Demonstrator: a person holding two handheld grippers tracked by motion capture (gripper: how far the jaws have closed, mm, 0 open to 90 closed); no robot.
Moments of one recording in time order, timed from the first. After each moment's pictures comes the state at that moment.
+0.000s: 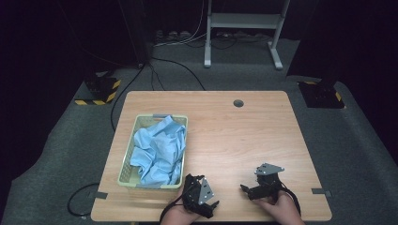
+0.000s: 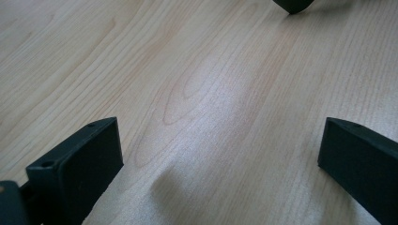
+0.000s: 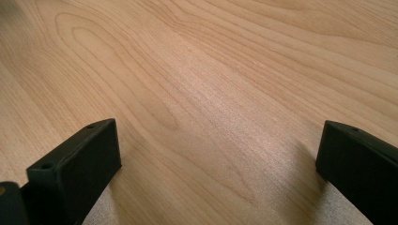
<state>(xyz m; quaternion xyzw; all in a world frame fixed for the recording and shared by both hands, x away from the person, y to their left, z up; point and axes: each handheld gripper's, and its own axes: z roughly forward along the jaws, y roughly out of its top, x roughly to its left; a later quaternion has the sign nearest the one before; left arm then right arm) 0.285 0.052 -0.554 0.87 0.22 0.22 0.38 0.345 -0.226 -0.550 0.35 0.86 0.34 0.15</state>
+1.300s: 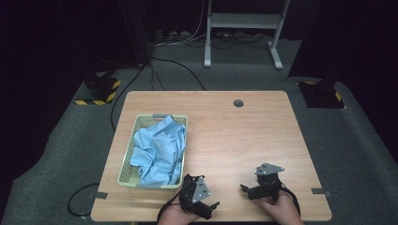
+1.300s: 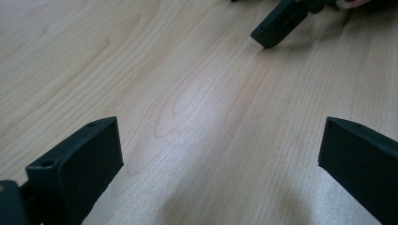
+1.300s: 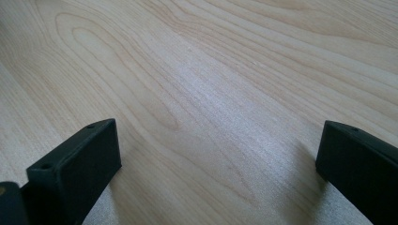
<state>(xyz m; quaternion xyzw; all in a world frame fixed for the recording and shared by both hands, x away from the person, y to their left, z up) 0.281 0.063 -0.539 0.86 0.22 0.18 0.43 0.345 -0.226 -0.550 0.35 0.86 0.34 0.15</state>
